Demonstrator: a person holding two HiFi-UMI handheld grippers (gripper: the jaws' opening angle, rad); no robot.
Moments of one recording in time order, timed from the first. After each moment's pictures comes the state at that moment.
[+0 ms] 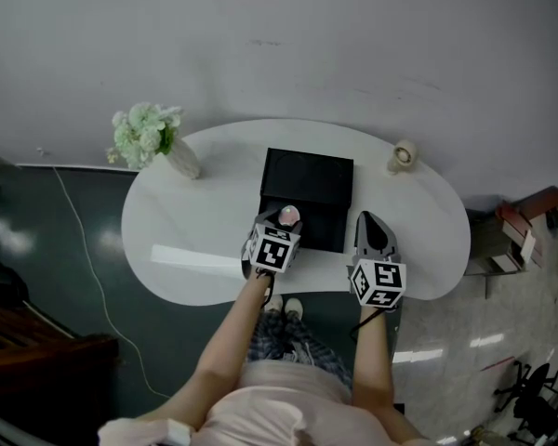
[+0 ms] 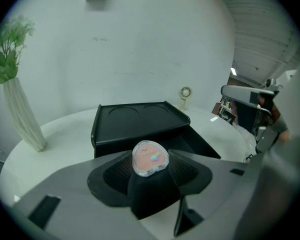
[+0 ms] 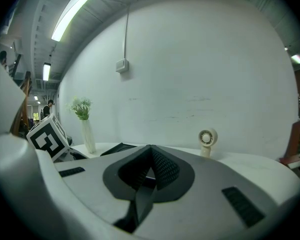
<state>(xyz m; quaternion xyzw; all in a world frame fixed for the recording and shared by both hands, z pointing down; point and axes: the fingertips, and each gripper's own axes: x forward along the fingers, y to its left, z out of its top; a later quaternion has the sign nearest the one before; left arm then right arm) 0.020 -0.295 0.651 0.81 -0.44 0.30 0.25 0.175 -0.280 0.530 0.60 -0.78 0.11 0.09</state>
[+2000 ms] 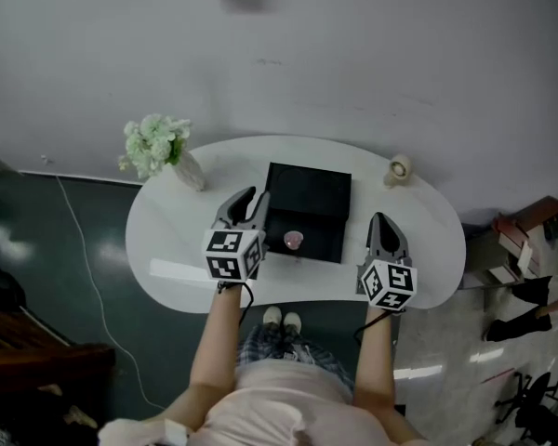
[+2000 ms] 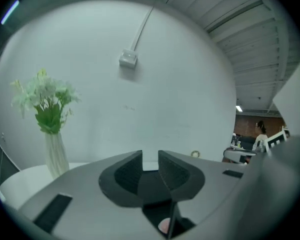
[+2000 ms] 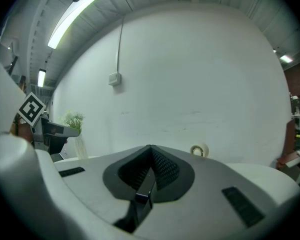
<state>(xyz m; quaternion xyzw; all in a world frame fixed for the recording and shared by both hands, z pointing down) -0.057 -0.326 0.480 0.83 -0.54 0.05 0.16 0.203 -0.285 0.486 0.63 -0.77 0.09 0.04</state>
